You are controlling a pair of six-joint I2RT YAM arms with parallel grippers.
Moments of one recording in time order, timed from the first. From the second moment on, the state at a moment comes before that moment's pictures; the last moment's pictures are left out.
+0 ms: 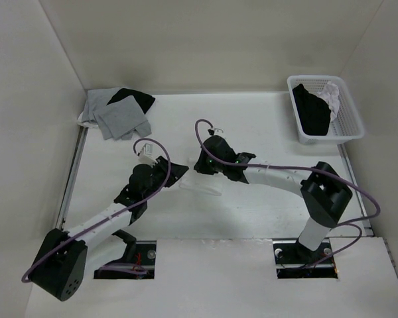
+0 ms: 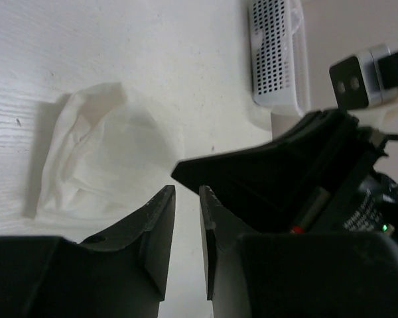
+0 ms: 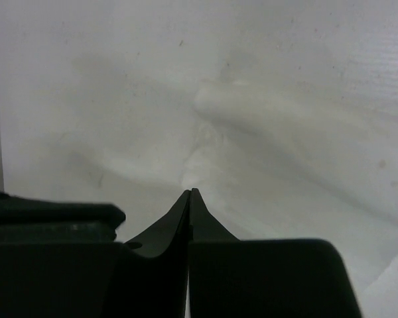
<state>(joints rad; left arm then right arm) -0.48 0.98 0.29 0.43 0.10 -1.06 0.89 1.70 1.15 -0.12 0.14 0.86</state>
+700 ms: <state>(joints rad) -0.44 1.50 0.29 0.68 0.05 -1.04 0.73 2.03 1.15 0.26 -0.16 0.87</state>
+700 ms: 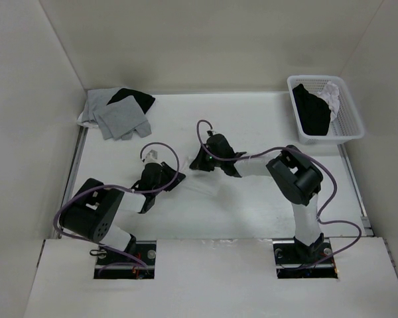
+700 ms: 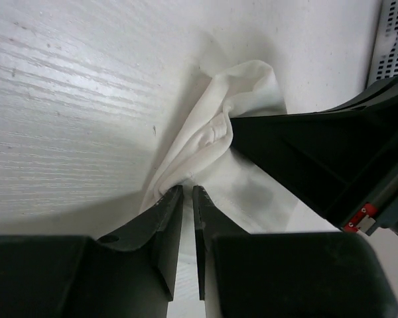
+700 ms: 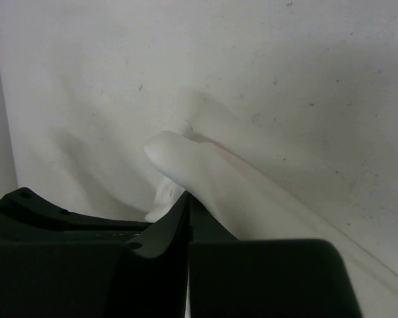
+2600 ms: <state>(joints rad) -0.30 0.88 0.35 -0.01 -0.17 -0.77 0.40 1.24 0.53 0.42 0.17 0.80</state>
